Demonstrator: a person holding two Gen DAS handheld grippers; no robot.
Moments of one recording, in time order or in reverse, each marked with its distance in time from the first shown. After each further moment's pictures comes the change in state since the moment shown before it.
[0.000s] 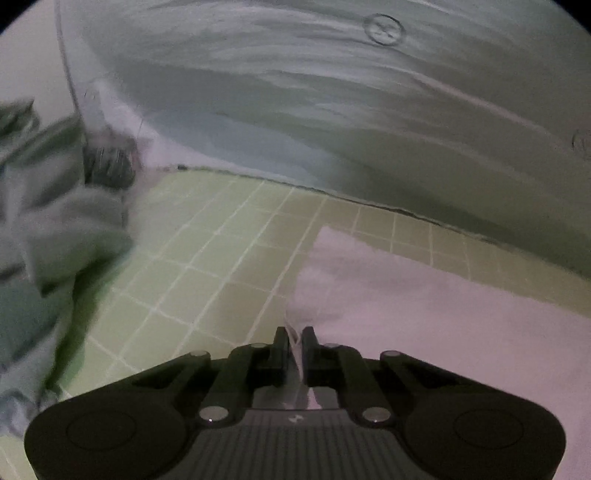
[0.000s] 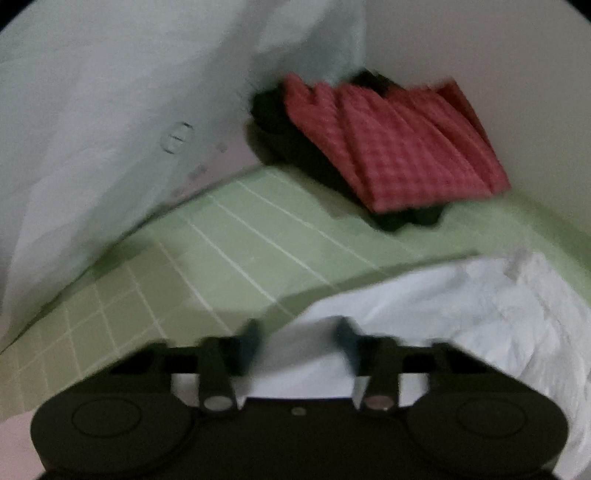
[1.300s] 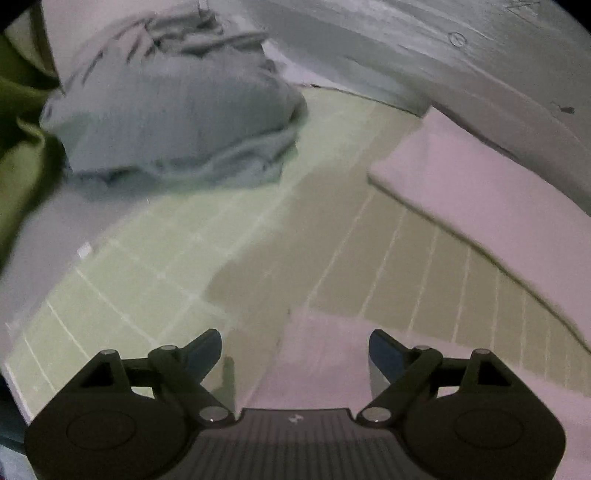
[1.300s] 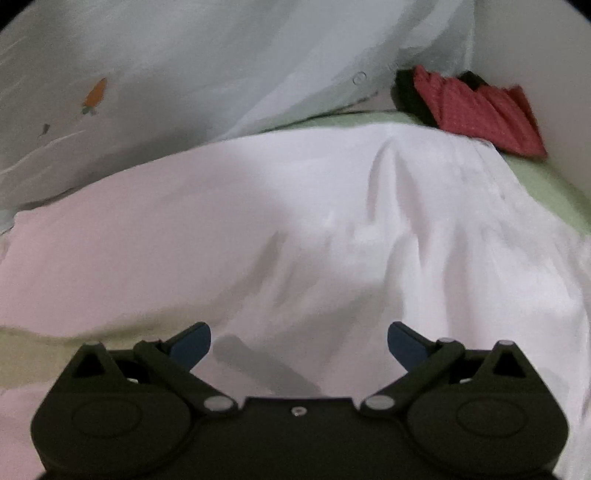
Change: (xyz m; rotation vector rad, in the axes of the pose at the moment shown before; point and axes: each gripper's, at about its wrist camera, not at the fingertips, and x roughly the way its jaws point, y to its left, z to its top) left arm -0.188 0.153 -0.164 -0.128 0.181 0.012; right arm -0.250 -0.035 -0.191 -0.327 0.103 0.373
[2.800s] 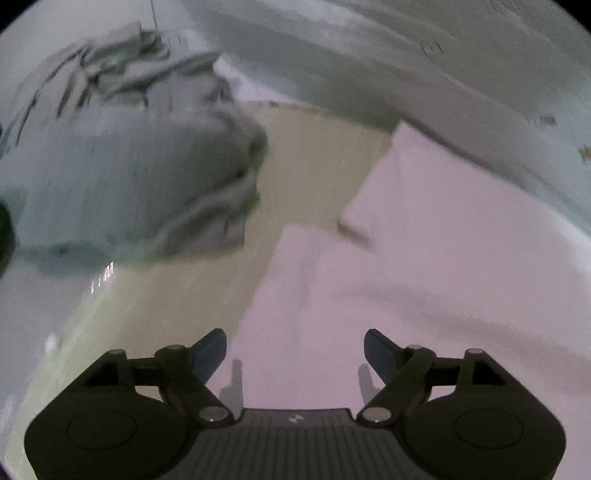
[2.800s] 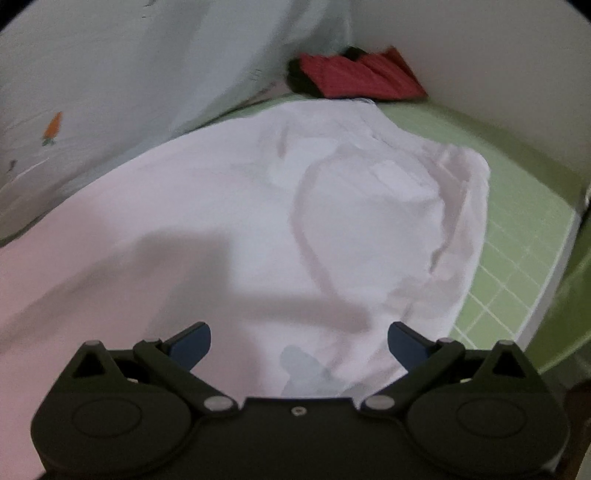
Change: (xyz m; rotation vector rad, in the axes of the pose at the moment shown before) left arm 0.015 -0.005 0.042 0.092 0.014 -0.093; right arm -0.081 -0.026 -0.080 0.282 -0.008 -0.200
